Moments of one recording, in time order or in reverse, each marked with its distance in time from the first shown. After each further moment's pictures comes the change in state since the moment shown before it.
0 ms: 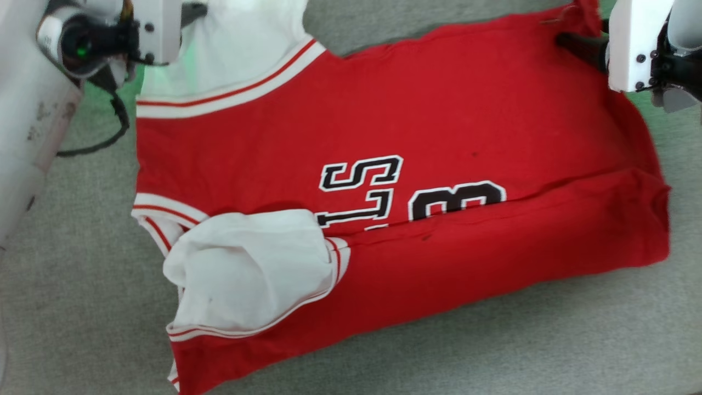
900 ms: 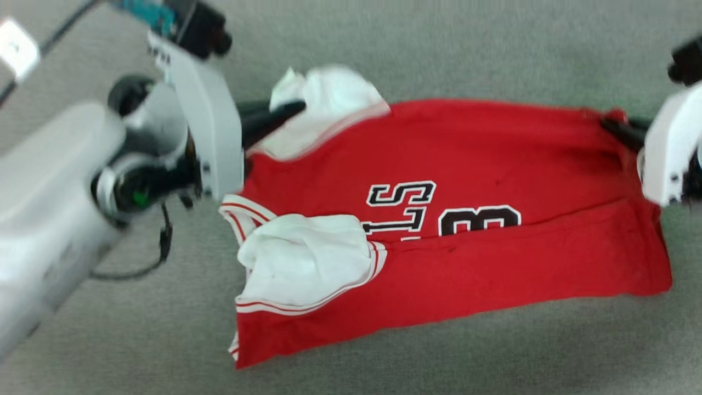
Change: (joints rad) left arm 0.246 0.173 -0.073 -0.561 -0.217 0.001 -0.273; right arm 0.260 -0.268 0.203 -0.193 0.211 0.000 -0.283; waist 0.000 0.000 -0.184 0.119
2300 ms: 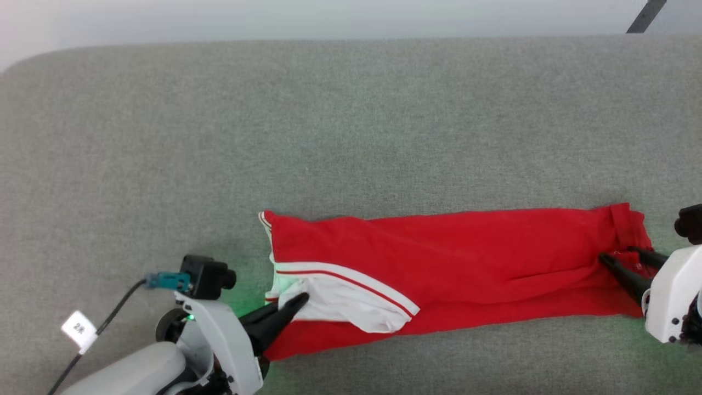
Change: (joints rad) left arm 0.589 0.034 -0.129 -0.081 0.009 0.024 -0.537; right arm 0.598 0.018 -0.319 -0.202 -0.133 0.000 -0.100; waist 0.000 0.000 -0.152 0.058
